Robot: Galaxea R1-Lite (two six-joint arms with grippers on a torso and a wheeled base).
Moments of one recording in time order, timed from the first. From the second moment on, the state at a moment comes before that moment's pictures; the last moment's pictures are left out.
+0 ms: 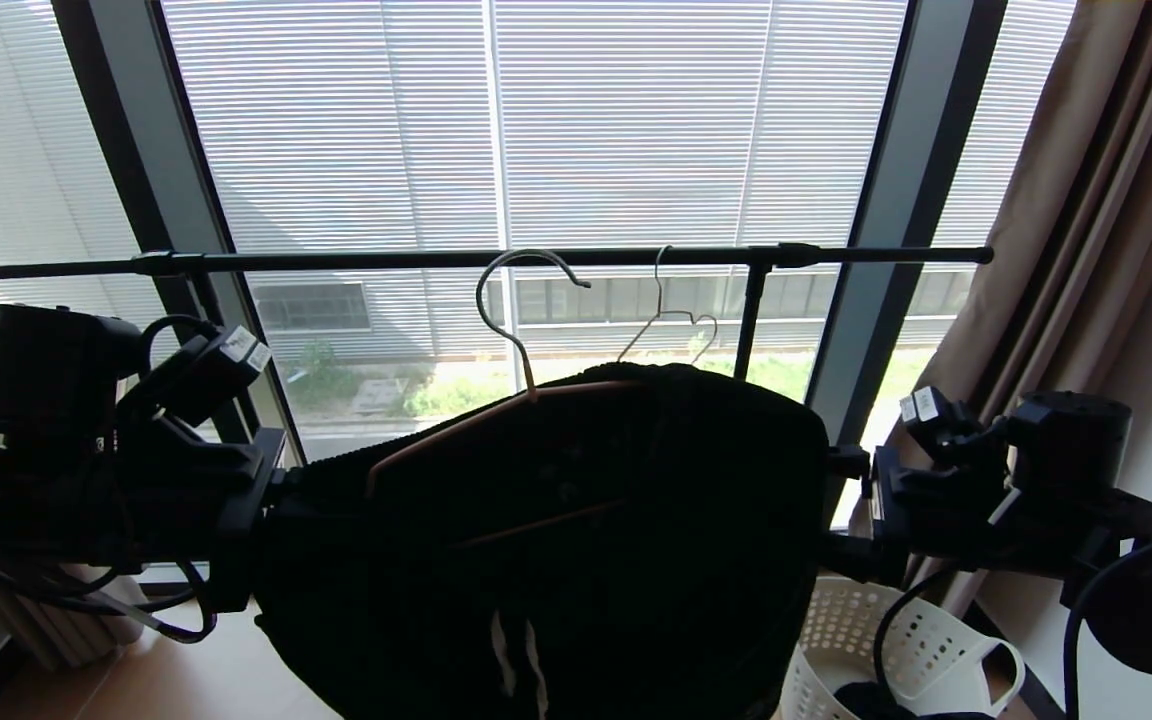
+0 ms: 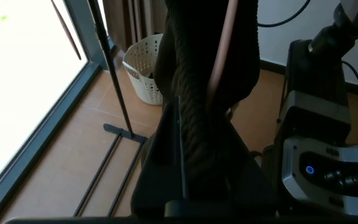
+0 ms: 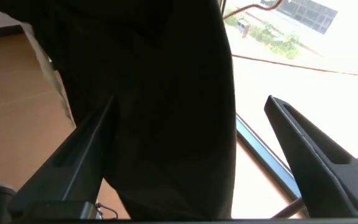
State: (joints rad) left arm -0.12 1.53 -0.78 -0.10 -1.04 0.47; right arm 0.13 1.91 -0.51 -1.05 0.96 -0.18
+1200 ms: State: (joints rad) left arm -0.07 1.48 -0.73 -0.10 -1.06 0.46; right arm 0.03 1.98 -0.59 -1.05 0.95 -0.18
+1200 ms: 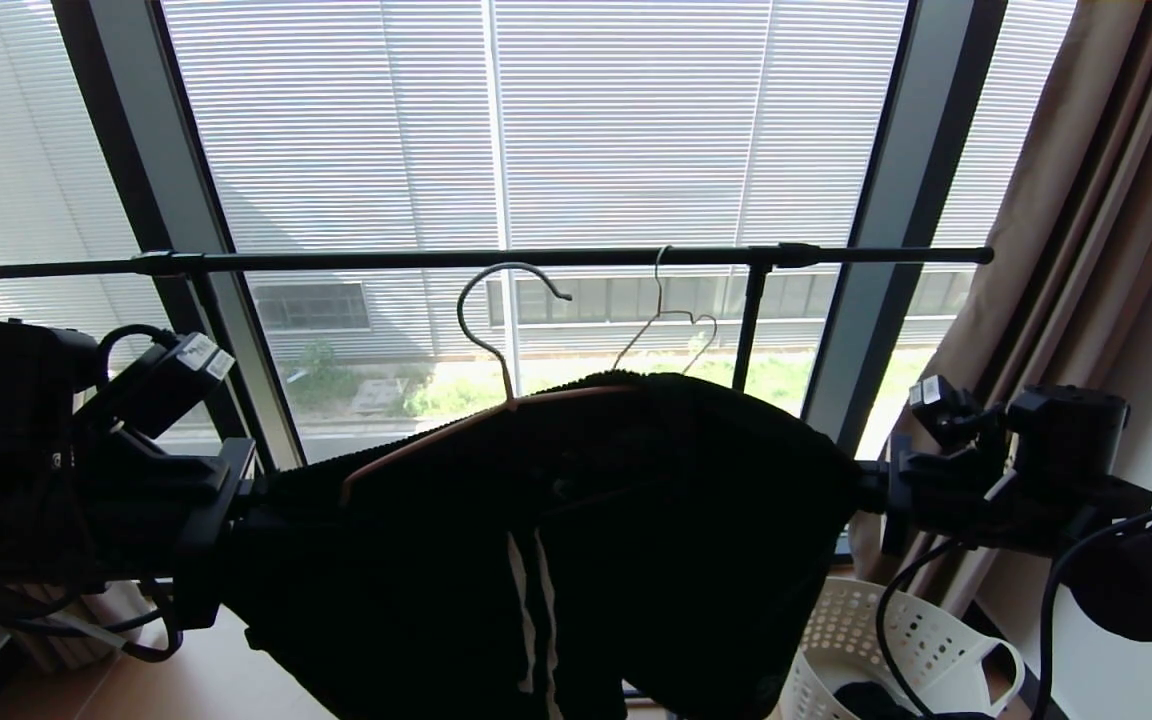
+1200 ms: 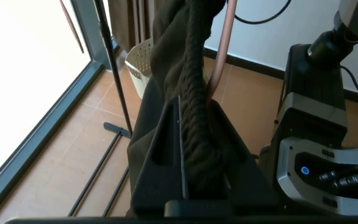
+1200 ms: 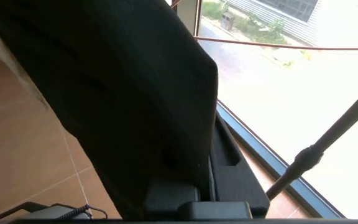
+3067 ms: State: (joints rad) left arm 0.11 1.38 -0.53 -0.09 -0.88 0.46; right arm 0.38 1.73 -0.51 -1.05 0.43 -0.16
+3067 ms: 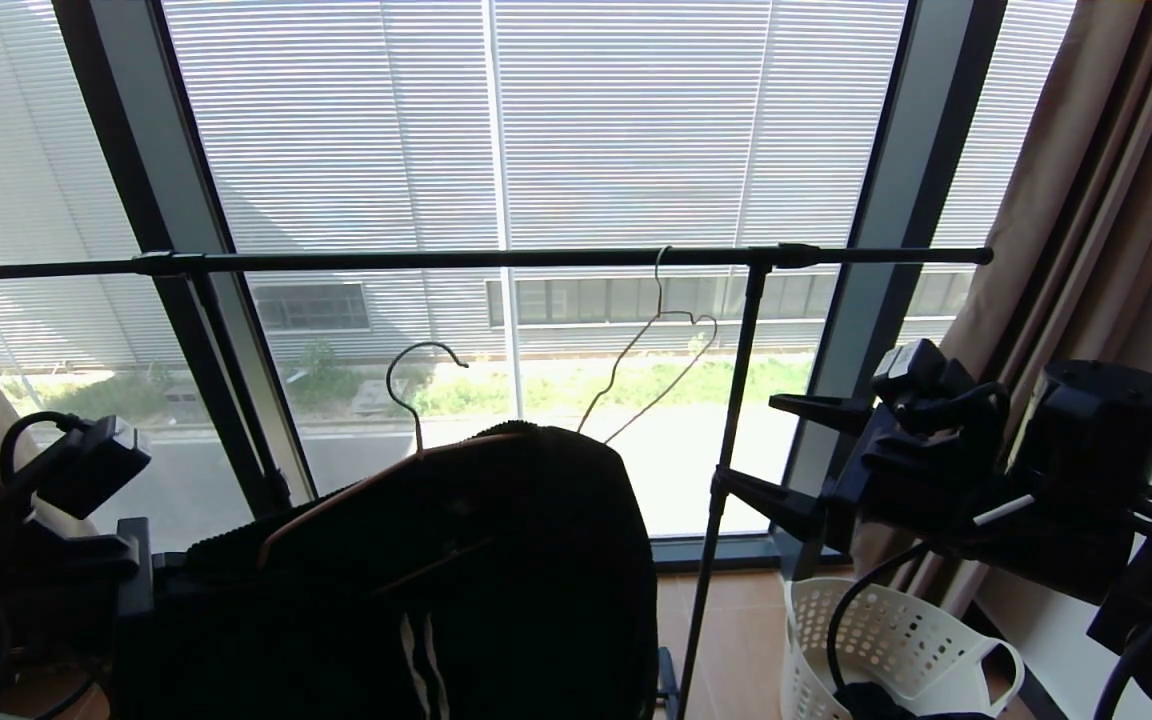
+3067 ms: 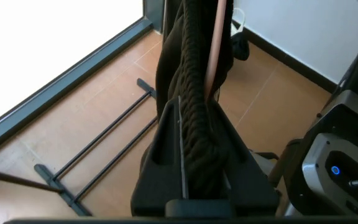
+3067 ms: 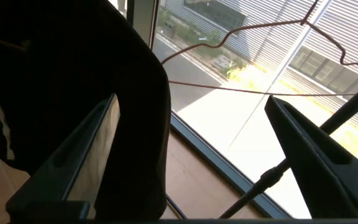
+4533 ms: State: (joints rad) left arm -0.01 1.49 -0.58 -0.35 -0.51 0.16; right arm 0.38 1.73 -0.53 -1.04 0.41 -0.16
